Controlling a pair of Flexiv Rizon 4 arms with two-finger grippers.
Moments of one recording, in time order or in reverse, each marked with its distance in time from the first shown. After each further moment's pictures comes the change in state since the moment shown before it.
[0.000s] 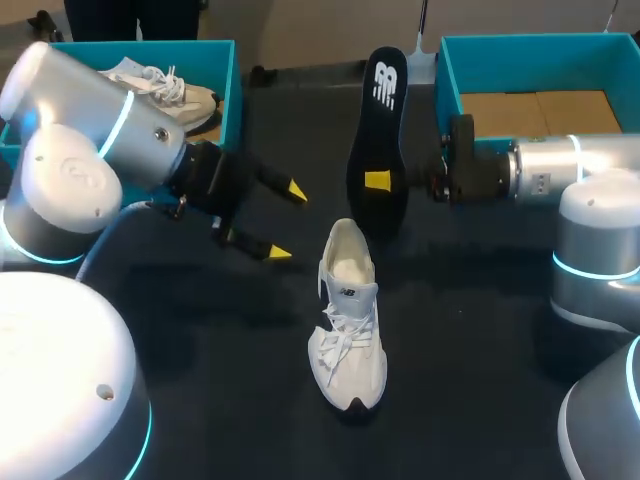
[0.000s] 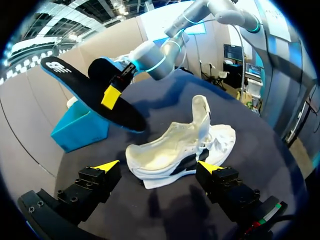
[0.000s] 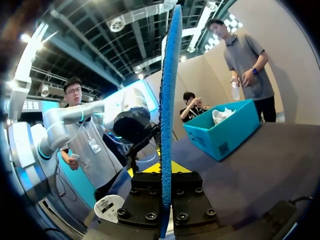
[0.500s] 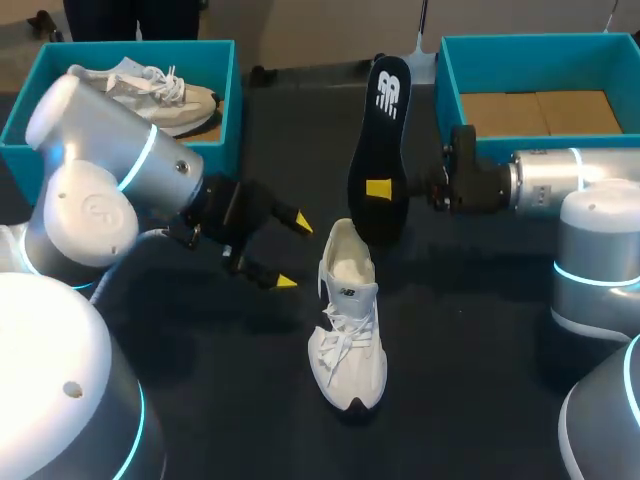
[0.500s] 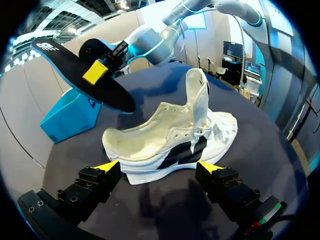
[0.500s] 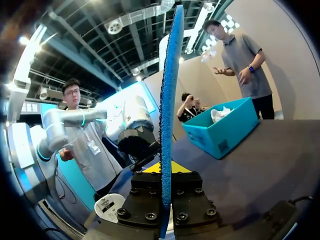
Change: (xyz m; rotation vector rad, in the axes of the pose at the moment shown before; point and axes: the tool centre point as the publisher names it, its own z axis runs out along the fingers) left arm 0.021 0.029 0.039 -0.035 0.034 -0.016; right arm 0.003 -0.007 -0.002 -0.017 -0.016 0.014
